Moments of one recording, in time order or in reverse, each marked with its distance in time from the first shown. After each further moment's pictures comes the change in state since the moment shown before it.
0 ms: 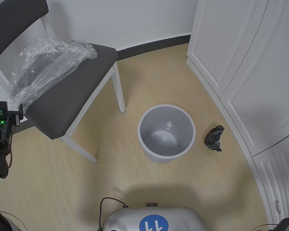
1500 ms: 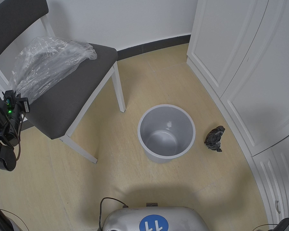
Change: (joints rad) left arm -0.123 0.066 -0.123 -0.054 0.056 -0.131; right arm 0.000 -0.001 -0.001 -0.005 0.001 0.000
